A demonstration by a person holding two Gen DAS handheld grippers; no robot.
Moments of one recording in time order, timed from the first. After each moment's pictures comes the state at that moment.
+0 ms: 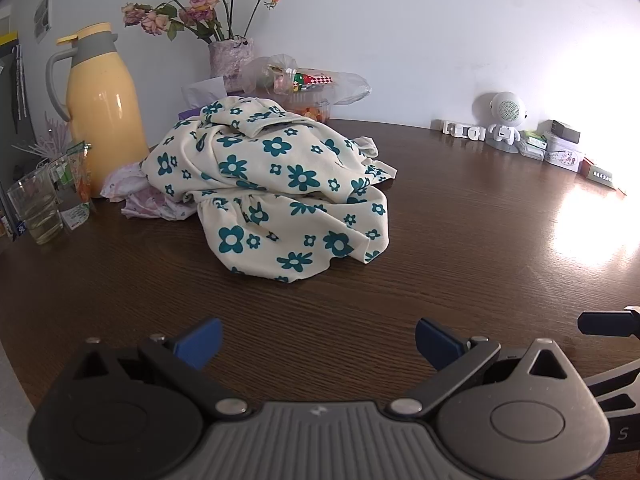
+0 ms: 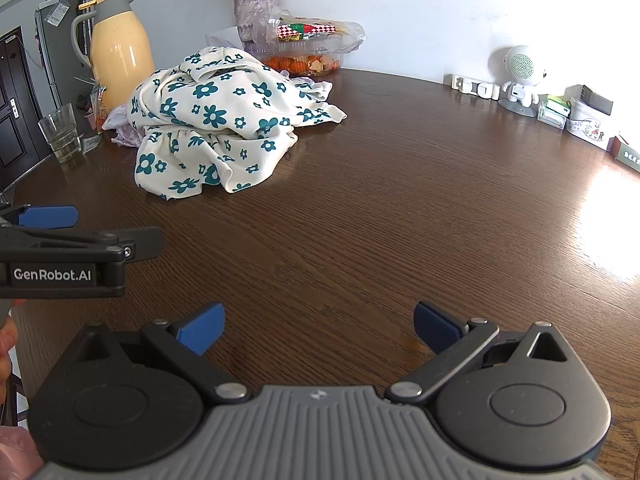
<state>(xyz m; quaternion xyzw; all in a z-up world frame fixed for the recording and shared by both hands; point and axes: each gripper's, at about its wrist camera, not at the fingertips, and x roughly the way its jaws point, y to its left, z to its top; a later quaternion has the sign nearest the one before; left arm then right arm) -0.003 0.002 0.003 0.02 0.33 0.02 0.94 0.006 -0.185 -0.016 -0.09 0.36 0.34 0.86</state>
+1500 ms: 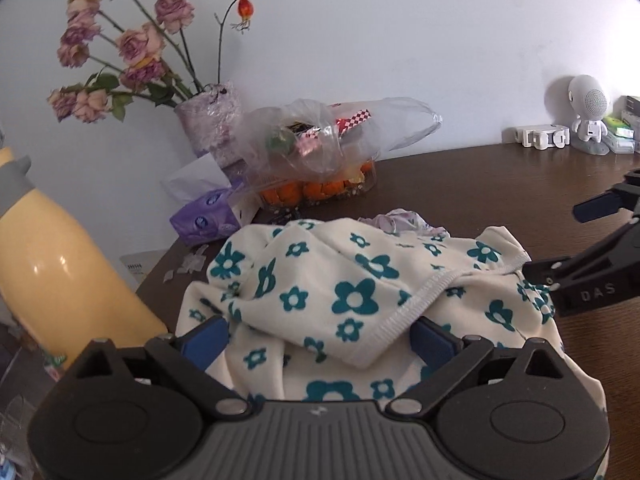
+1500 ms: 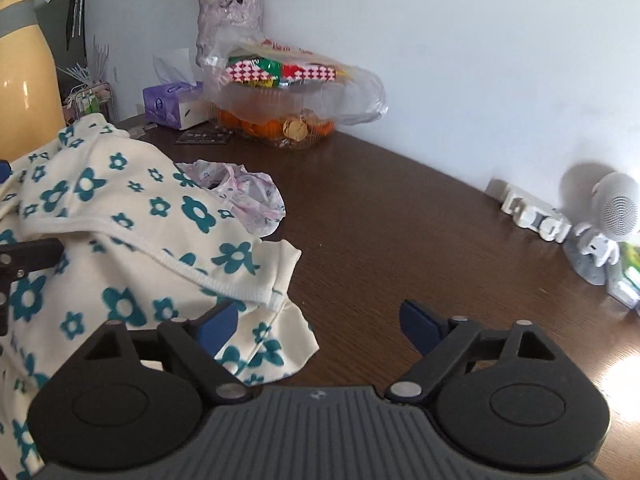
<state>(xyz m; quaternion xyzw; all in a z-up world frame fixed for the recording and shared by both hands) 0.254 0.061 0.041 0.19 0.31 0.02 0.93 0.250 0.017 -0.008 -0.15 0.33 0.34 0.87</state>
